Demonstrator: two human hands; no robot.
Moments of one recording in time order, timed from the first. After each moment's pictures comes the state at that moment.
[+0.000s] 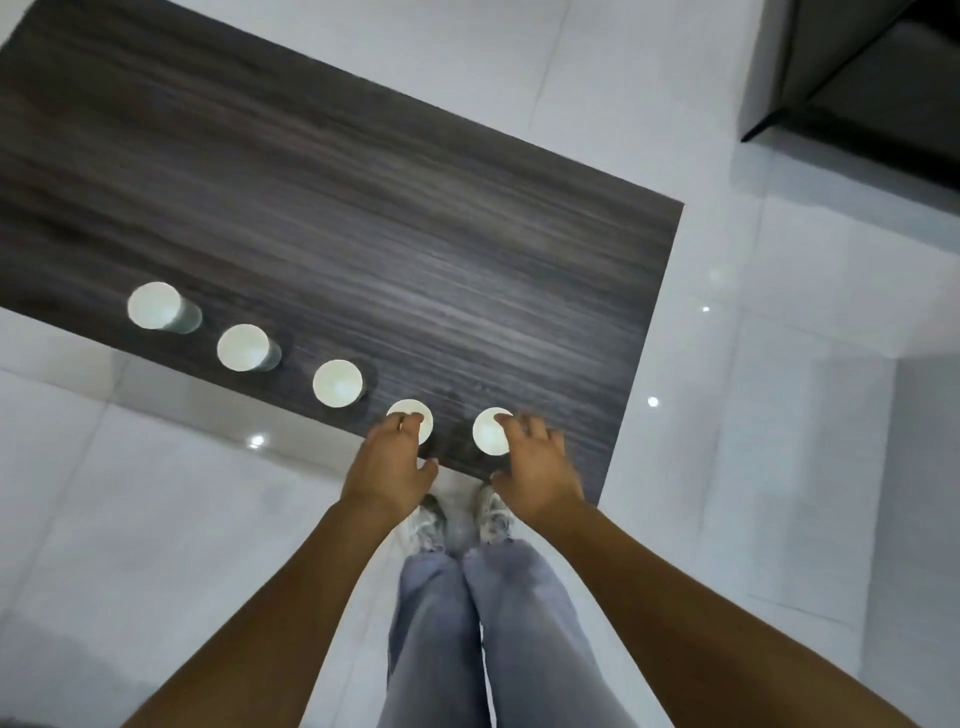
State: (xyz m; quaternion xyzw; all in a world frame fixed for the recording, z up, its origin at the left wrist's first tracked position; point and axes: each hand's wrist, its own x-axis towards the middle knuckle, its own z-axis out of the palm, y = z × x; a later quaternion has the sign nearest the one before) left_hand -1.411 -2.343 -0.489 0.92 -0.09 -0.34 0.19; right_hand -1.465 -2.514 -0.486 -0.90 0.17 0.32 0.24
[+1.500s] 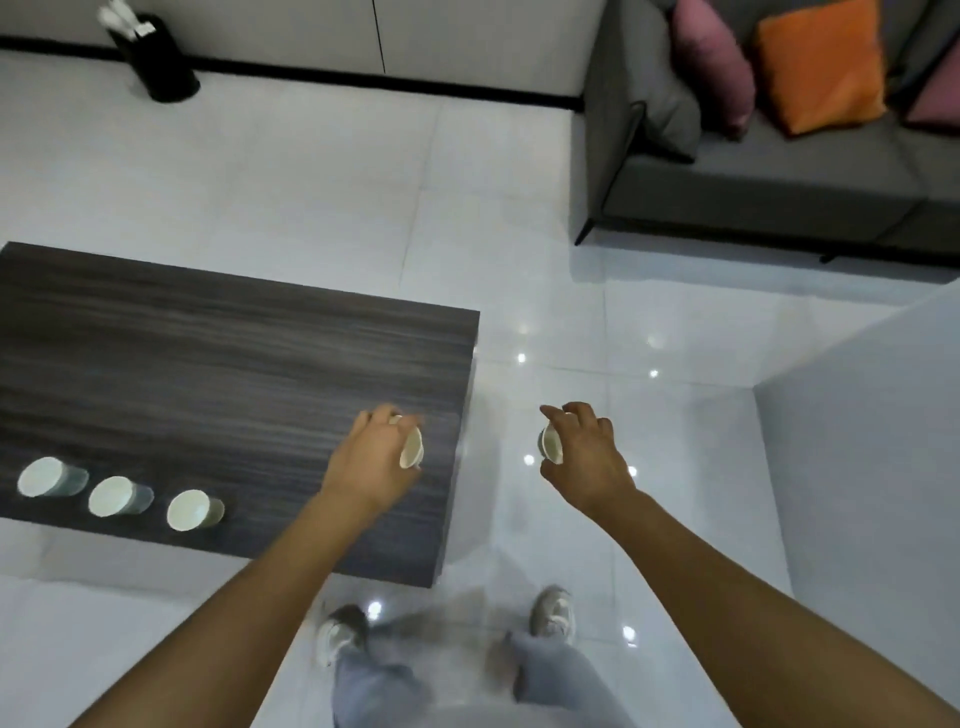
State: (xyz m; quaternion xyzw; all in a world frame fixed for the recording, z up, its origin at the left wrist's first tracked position) left_hand -1.446 -2.620 -0.320 0.93 -0.25 -0.24 0.12; right_hand -1.564 -2.844 -0.328 -0.93 0.25 0.14 0.25
